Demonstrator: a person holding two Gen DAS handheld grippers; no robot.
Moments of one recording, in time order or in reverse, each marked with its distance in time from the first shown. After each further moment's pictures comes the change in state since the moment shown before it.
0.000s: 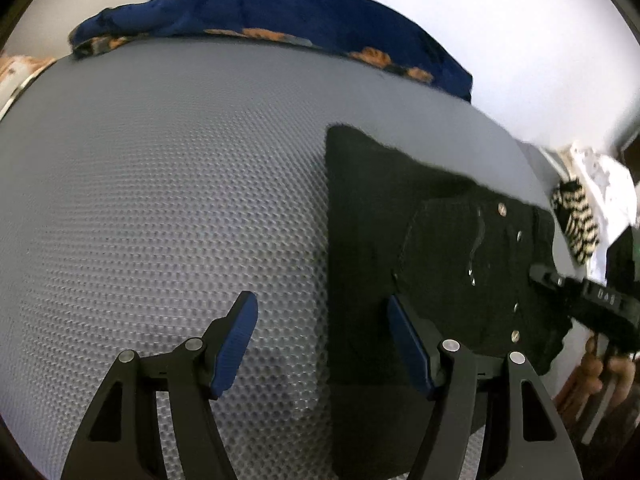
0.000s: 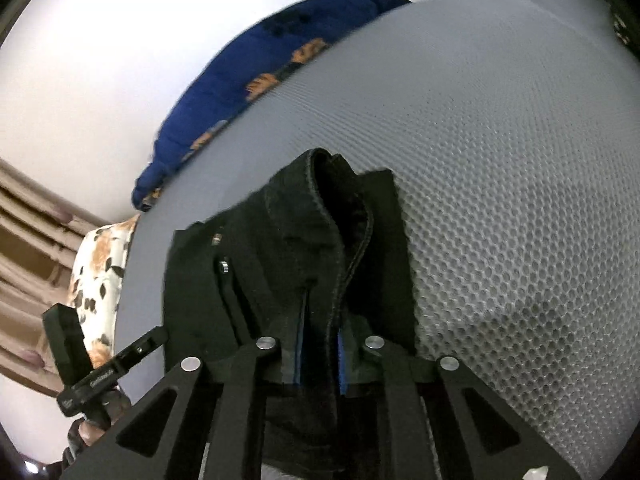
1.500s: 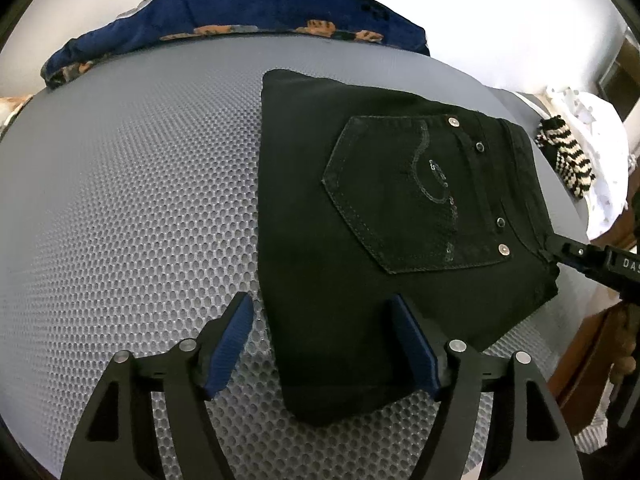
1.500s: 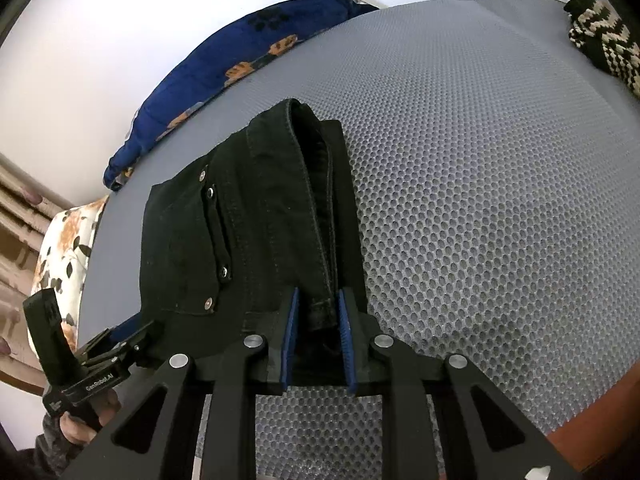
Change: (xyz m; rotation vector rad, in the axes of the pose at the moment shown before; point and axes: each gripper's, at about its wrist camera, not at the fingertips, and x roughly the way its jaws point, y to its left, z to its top) left arm -0.006 -0.029 -0.044 0.159 0.012 0.017; right arm -0.044 0.004 -0.062 -0.032 -0.018 -0.163
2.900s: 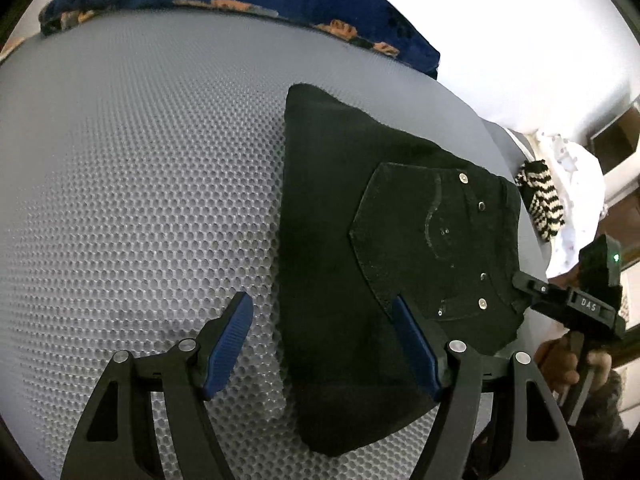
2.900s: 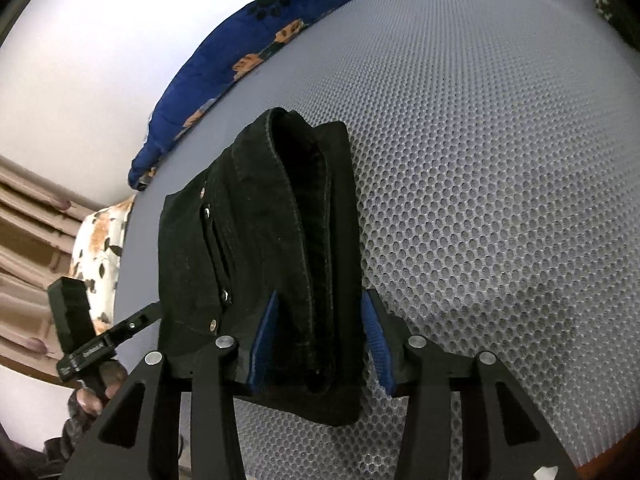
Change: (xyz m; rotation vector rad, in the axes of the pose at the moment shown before) left arm 0.004 0.042 0.031 -0.172 0.062 -0.190; right arm 0.027 -0.034 0.038 0.024 0.097 0.168
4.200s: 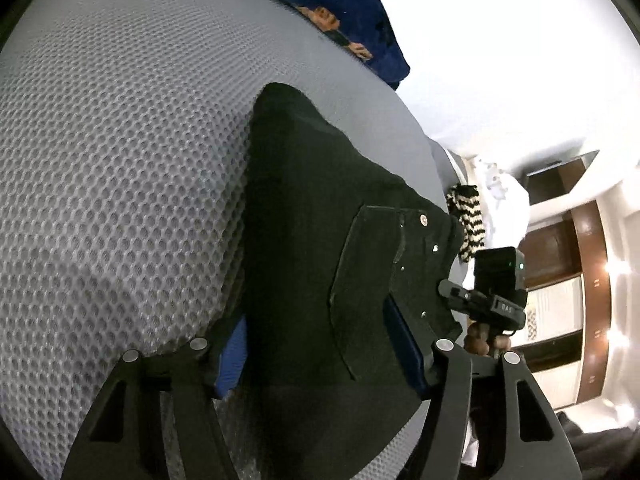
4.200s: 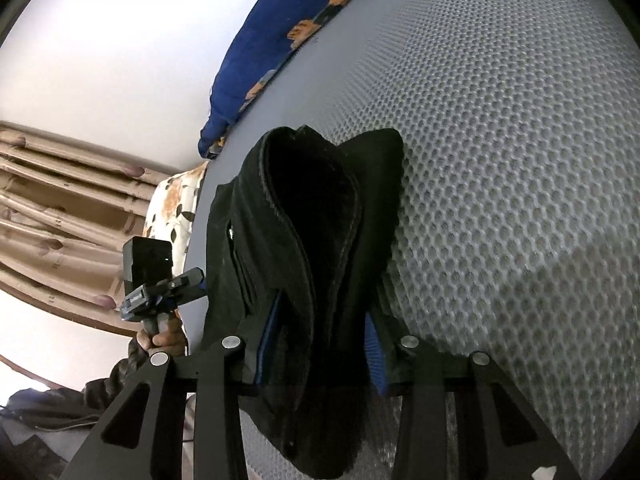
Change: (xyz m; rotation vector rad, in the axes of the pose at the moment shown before) left arm 0.042 0.026 0.047 -0.107 0.070 -0.370; right arm 0.040 -0.031 0.049 -0.073 0.169 0.352
